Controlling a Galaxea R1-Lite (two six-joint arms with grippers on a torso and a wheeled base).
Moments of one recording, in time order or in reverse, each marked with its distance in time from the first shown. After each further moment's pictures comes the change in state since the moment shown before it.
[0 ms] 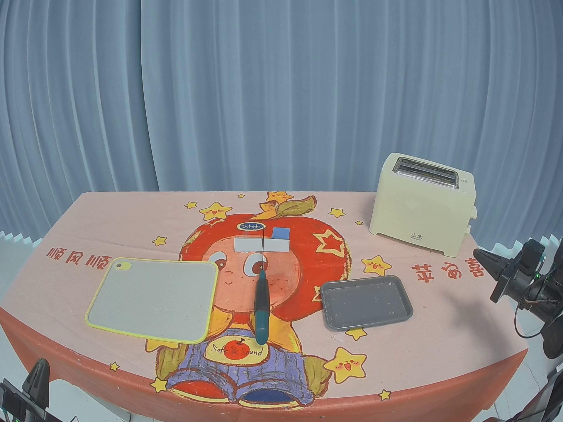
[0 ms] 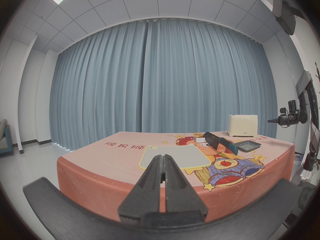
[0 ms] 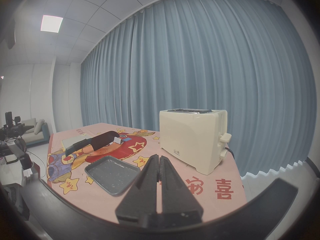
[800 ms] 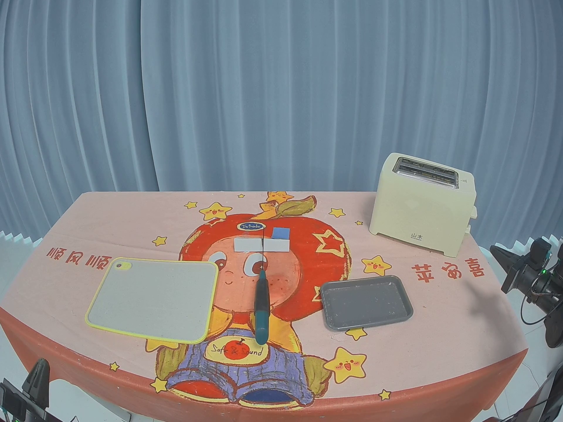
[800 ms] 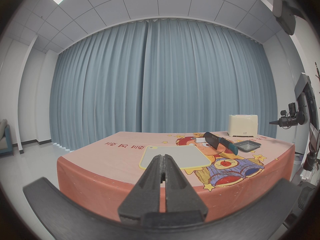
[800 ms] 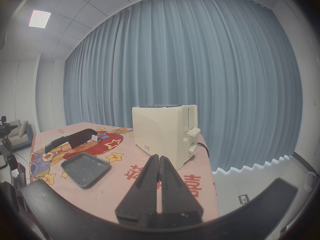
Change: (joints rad) left arm 0.000 0.000 0.000 0.000 0.000 0.000; right arm -0.179 0.091 -0.043 -0.017 0.015 -0.025
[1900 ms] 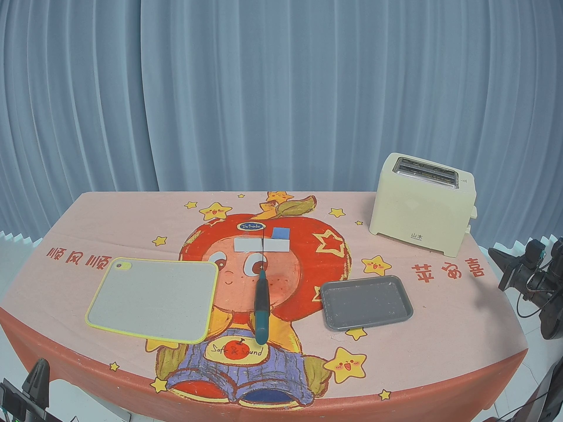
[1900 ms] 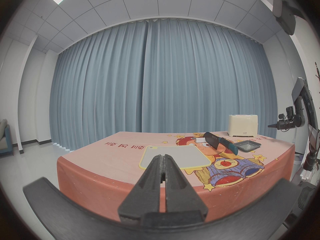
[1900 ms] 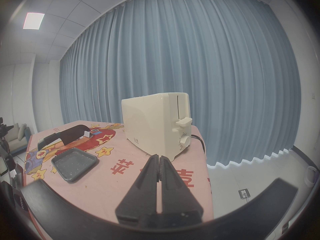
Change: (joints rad) left arm 0.000 0.000 0.000 0.000 0.000 0.000; right arm -0.046 0.127 -0.079 0.000 0.022 -0.006
